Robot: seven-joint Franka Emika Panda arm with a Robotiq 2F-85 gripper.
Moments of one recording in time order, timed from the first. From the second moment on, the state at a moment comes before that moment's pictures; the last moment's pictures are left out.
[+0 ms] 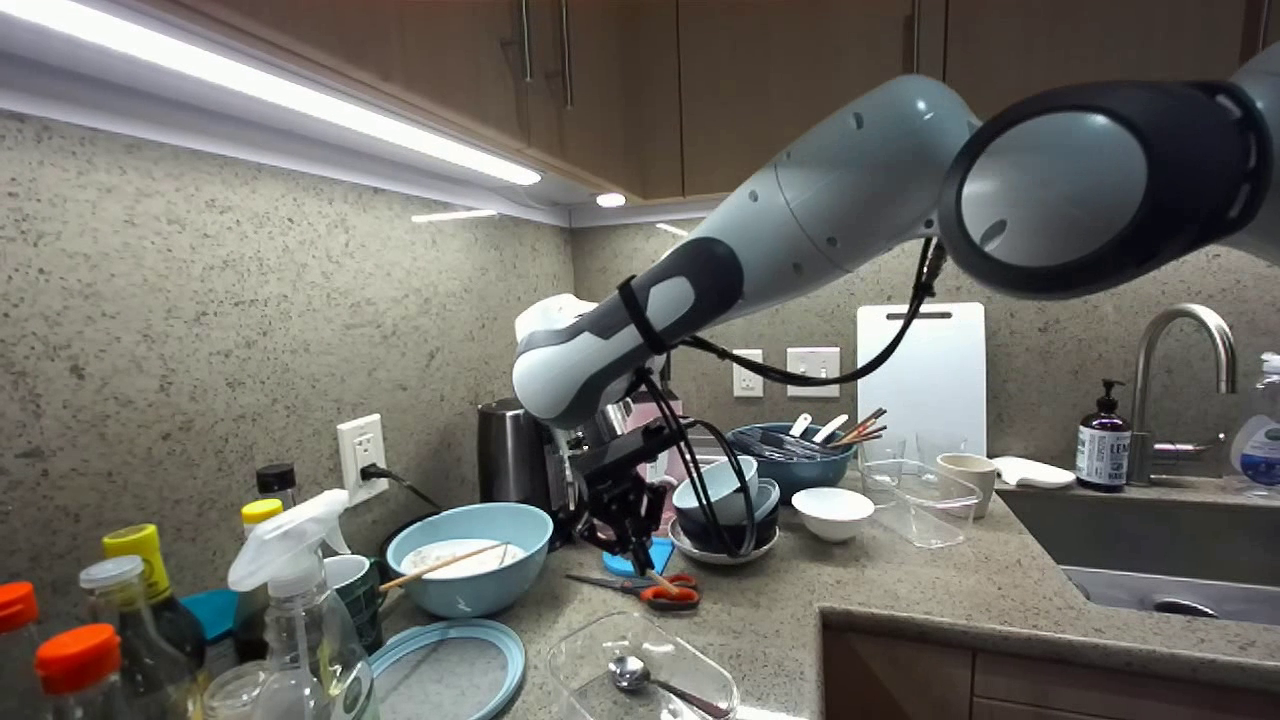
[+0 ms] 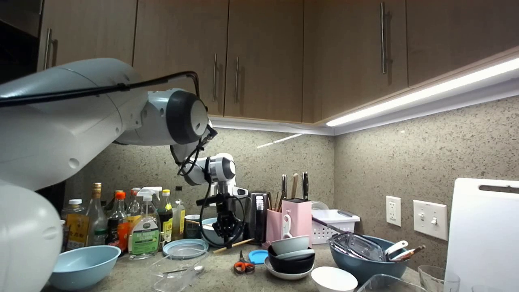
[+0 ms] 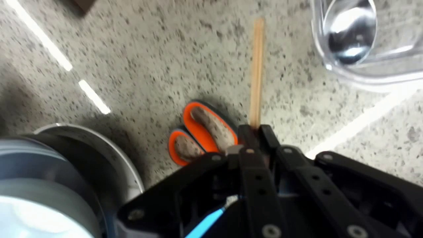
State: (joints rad) arm 0.25 0.82 -0.03 -1.22 -0.17 1.79 0.44
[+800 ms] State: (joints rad) arm 0.24 0.60 -0.03 -1.46 -0.14 1.68 0.50
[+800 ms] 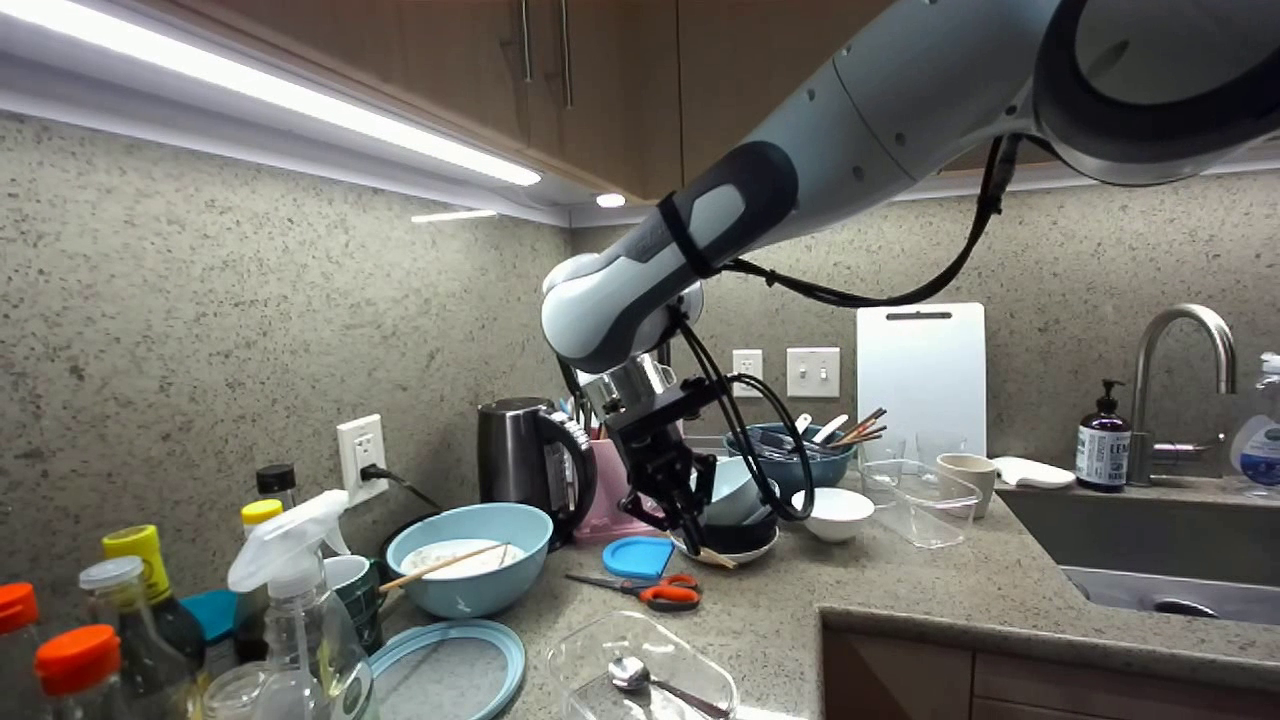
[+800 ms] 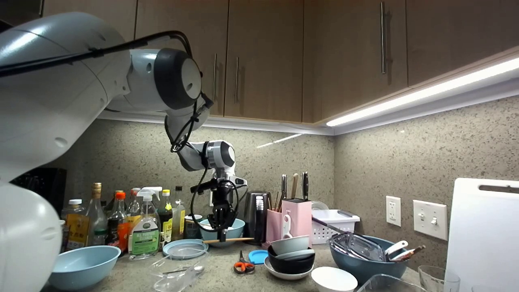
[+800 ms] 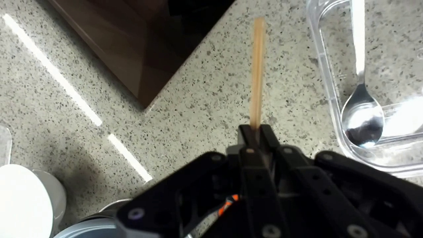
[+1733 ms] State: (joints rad) arm 0.32 0.58 0.07 -1.61 -0.19 1.56 0.43
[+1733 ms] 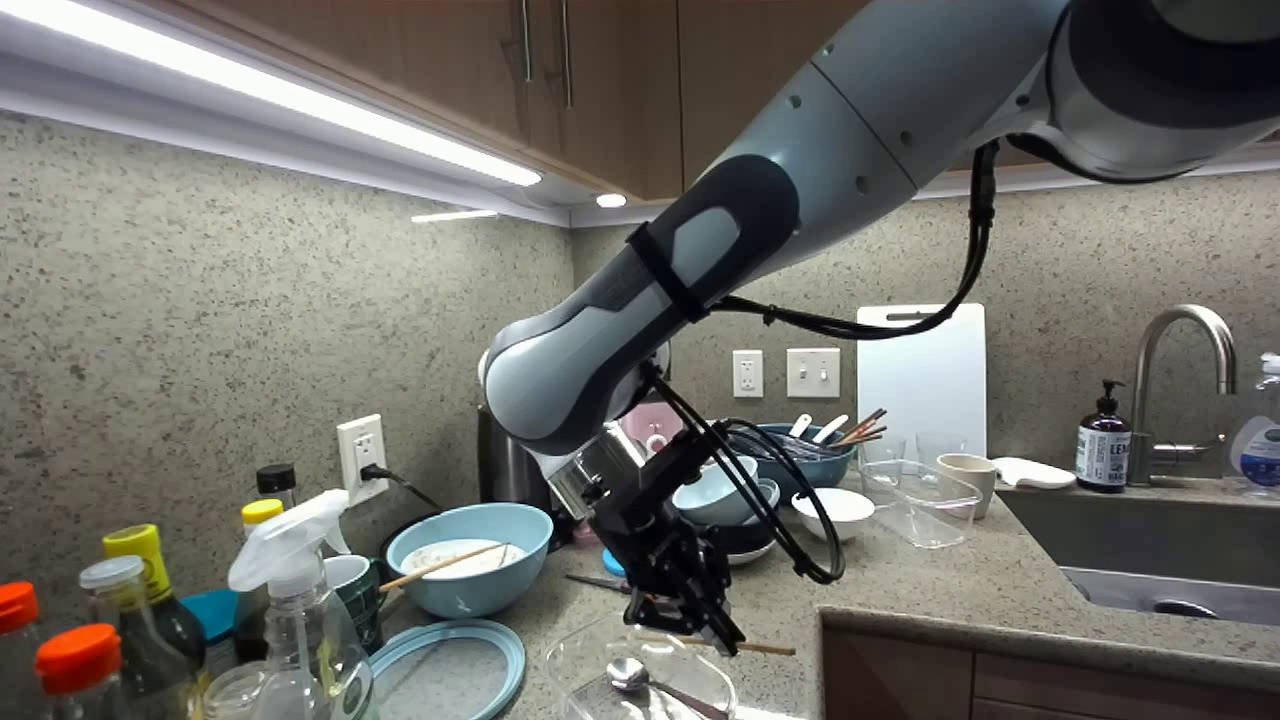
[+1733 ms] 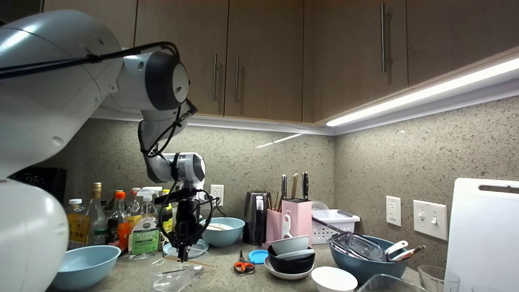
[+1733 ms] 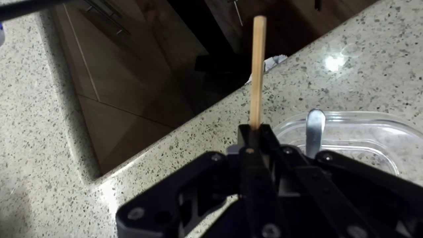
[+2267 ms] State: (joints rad) arm 0.42 0.48 0.07 -1.74 -0.44 1.85 0.60
